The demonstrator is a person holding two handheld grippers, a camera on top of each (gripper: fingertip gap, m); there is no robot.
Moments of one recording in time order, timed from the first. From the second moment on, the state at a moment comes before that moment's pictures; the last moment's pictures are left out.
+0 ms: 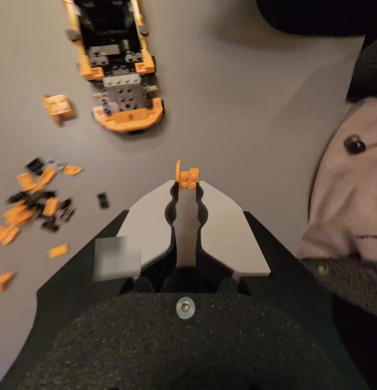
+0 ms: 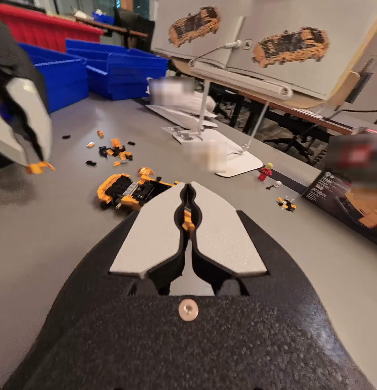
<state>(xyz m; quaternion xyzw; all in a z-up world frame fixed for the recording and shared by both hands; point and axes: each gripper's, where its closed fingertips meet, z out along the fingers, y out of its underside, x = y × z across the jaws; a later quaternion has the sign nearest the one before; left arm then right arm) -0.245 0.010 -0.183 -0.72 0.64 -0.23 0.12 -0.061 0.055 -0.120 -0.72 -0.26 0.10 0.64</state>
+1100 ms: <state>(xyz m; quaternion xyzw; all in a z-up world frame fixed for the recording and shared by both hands) -0.211 -0.022 -0.208 -0.70 0.62 -0.31 0.16 -0.190 -0.032 -0.212 -0.76 -0.53 0.17 0.34</state>
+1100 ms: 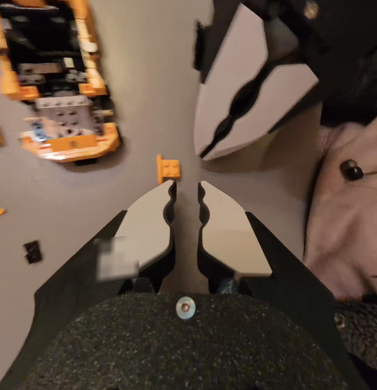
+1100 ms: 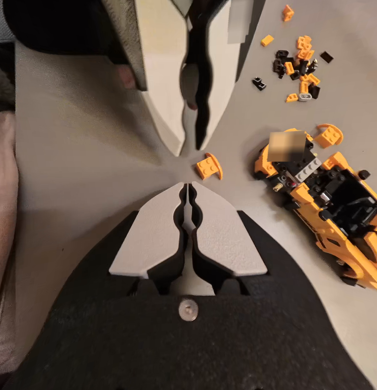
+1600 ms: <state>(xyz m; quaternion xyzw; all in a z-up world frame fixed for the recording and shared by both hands) -0.204 -0.070 -0.213 -0.64 0.65 -0.39 0.12 -0.167 -0.008 -0.221 -0.82 -0.47 0.10 0.32</state>
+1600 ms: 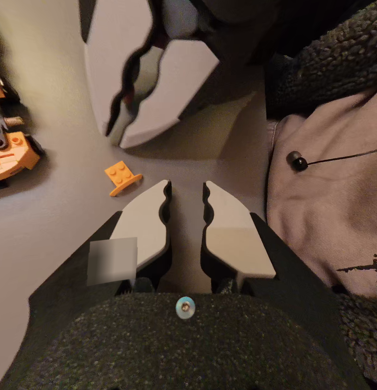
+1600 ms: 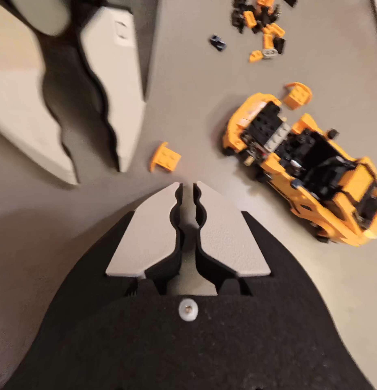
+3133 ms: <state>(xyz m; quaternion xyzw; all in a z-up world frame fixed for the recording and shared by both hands) -0.174 0.037 -0.226 -0.64 0.68 -0.24 0.26 -0.168 -0.007 -0.226 -0.85 -0.44 0.10 0.28</state>
